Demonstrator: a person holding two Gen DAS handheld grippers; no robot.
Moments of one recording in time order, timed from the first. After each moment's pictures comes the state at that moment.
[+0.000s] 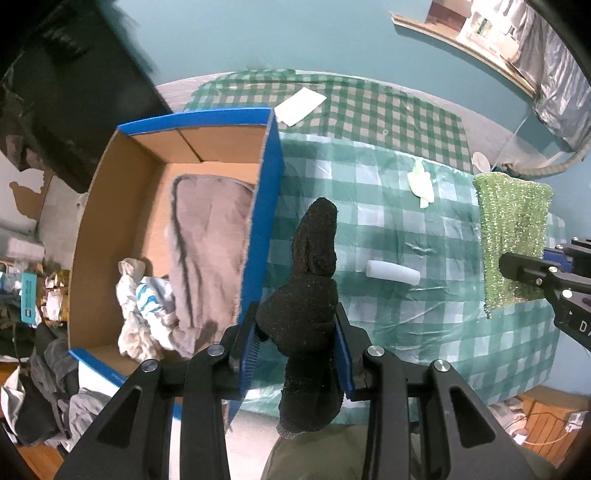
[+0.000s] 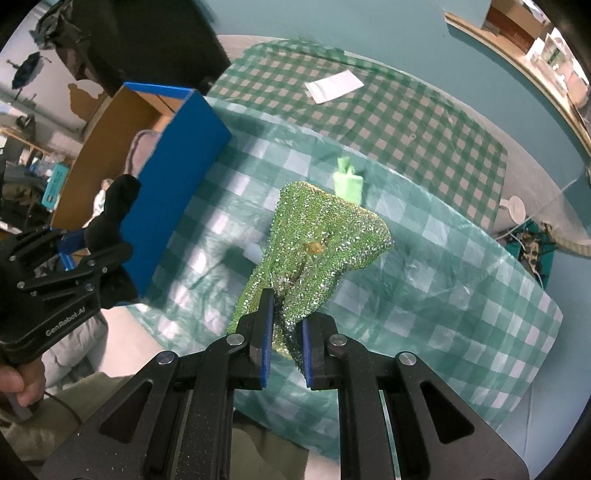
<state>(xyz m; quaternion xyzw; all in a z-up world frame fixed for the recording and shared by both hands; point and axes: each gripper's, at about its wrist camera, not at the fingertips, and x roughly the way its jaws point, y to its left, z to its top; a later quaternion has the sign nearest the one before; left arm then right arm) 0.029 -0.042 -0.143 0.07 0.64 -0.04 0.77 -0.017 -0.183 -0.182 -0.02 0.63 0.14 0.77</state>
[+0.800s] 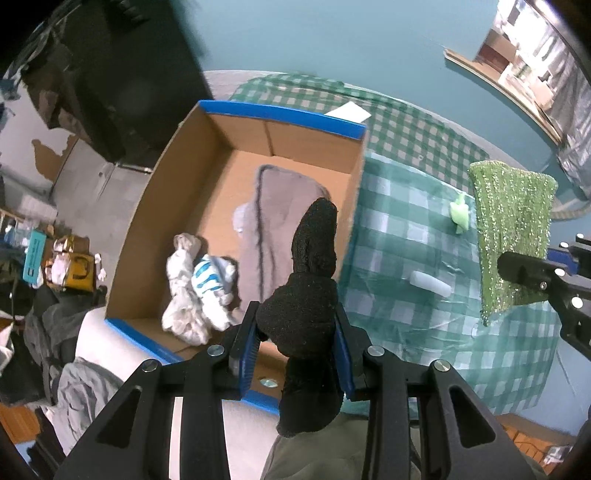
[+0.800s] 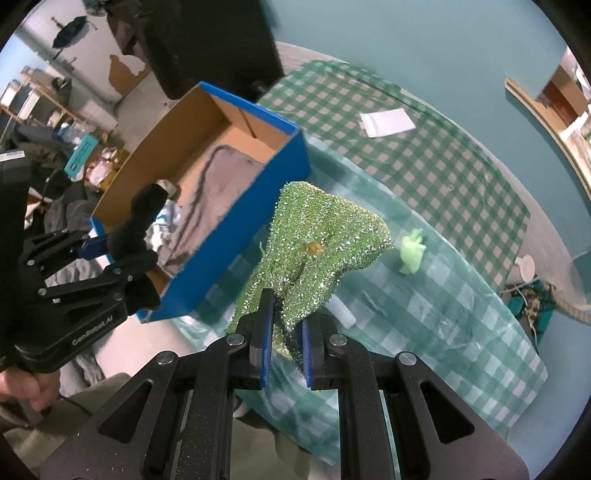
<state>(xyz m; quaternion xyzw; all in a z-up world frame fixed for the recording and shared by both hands) 0.022 0.035 -0.119 0.02 0.63 0.02 0.77 -0.004 -0.095 -0.147 -0.08 0.60 0.22 0.76</state>
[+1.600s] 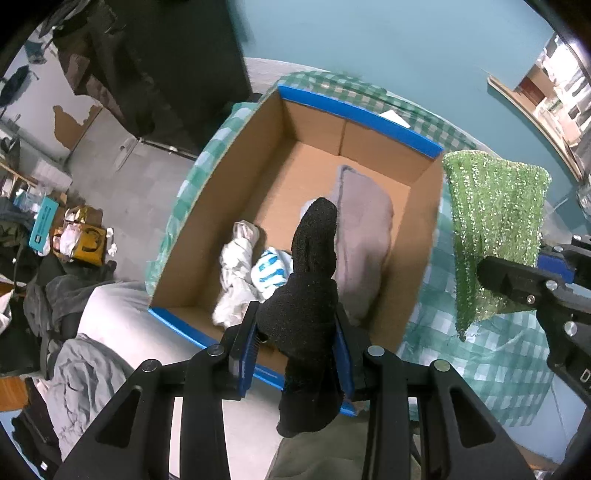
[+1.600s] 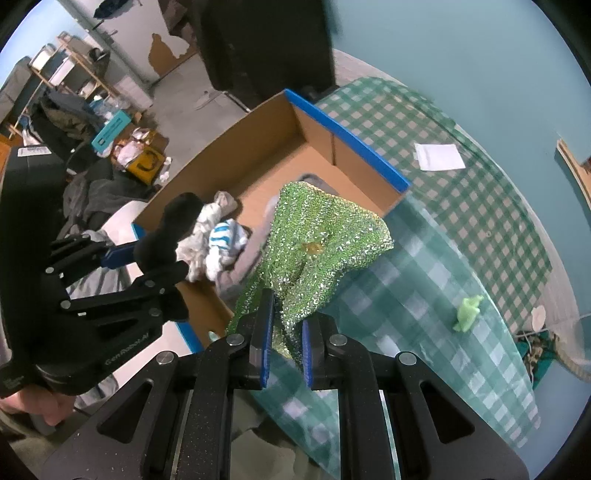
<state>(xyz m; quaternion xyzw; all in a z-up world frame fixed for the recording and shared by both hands) 0.025 0.110 -0.120 -0.02 0.64 0.06 0.77 0.008 0.005 -0.146 -0.12 0.59 0.28 0.75</state>
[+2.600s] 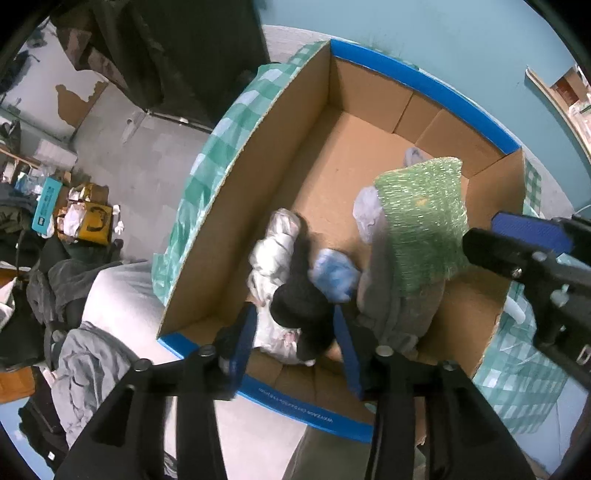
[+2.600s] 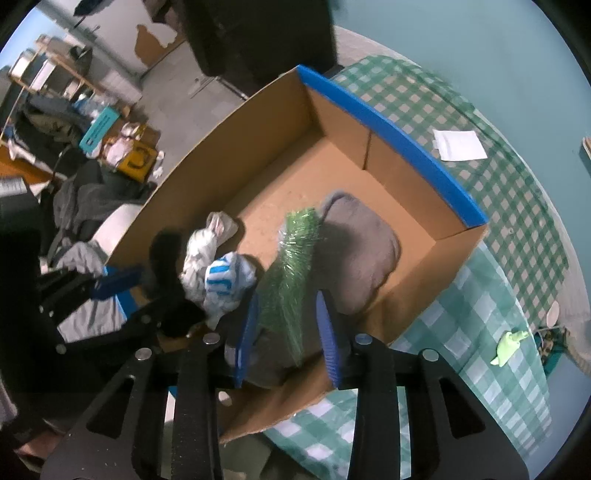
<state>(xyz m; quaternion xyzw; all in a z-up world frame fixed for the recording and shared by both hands) 0.050 0.153 -0.174 -0.02 0.68 0.09 0.73 0.055 0.061 -0.199 -0.10 0.62 0.26 0.73</state>
